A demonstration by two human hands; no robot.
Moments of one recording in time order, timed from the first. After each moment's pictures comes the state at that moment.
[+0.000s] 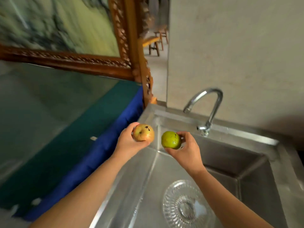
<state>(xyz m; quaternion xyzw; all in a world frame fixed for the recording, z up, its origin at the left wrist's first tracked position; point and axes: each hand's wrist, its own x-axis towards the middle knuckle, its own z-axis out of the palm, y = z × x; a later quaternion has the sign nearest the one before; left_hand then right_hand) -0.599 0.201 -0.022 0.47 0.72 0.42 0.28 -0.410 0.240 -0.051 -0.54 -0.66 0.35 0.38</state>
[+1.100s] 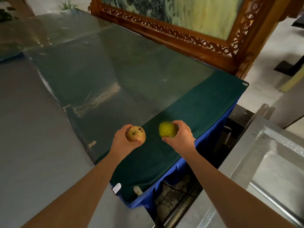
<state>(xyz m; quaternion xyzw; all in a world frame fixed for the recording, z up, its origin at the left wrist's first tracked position) -0.943 0.050 -0.074 0.22 0.85 0.42 0.24 -0.808 0.207 -0.087 -0.41 -0.80 0.39 0.18</state>
